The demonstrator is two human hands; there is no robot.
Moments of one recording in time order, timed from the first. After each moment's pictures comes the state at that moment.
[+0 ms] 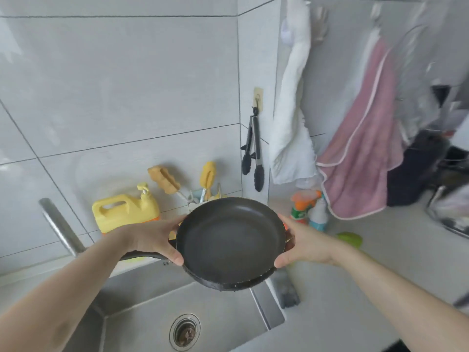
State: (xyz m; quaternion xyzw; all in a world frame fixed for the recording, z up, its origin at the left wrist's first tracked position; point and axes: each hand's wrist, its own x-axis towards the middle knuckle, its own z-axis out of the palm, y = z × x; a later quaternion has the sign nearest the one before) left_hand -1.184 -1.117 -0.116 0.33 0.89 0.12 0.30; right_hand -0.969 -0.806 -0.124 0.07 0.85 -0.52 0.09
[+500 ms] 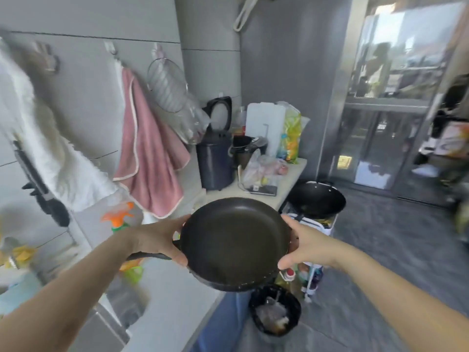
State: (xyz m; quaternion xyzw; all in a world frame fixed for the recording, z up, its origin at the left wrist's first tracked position) left_hand -0.913 -0.786 -0.083 0.61 0.69 0.10 0.37; right_hand -0.568 -0.654 -0.112 0.34 0.78 -0.51 -0.09
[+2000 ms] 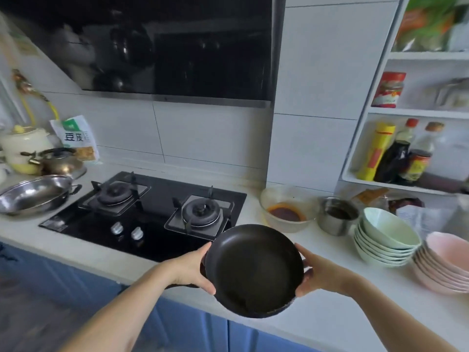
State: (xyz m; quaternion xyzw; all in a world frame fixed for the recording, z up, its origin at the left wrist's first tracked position) left_hand 0.308 -0.501 -0.236 0.90 -0.02 -0.26 0.35; right_hand 0.348 -0.857 -0.235 0.86 0.17 -0.27 -0.41
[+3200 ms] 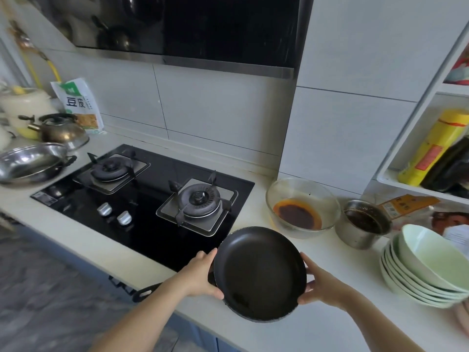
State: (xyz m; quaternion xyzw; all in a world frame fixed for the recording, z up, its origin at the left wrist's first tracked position) left_hand 0.375 -0.548 -0.332 0.93 0.08 -0.24 0.27; right_hand 0.459 -0.882 -0.339 0.85 0.11 -0.37 -0.34
